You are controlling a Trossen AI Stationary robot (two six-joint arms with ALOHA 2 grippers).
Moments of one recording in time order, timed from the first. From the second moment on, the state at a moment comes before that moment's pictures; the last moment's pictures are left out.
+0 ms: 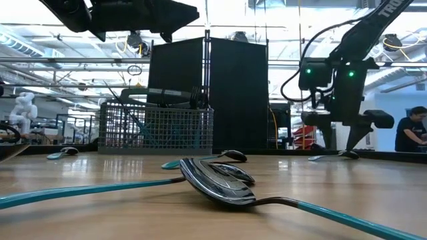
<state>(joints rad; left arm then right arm) 0.26 1.19 0.65 0.61 0.37 0.14 -0.49 1.39 0.60 -0.57 0.45 1.25</state>
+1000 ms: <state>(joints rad) 0.10 1.40 0.66 0.93 0.32 -0.12 -0.42 1.37 0.60 -0.43 0.38 1.01</state>
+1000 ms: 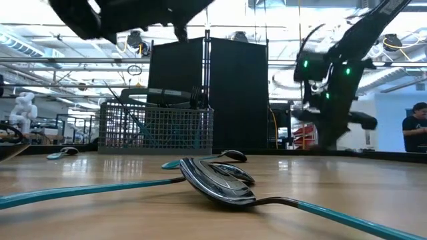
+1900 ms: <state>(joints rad) 0.01 1.82 0.87 1.15 0.39 -0.01 -0.05 1.01 0.60 0.25 -0.03 0.54</state>
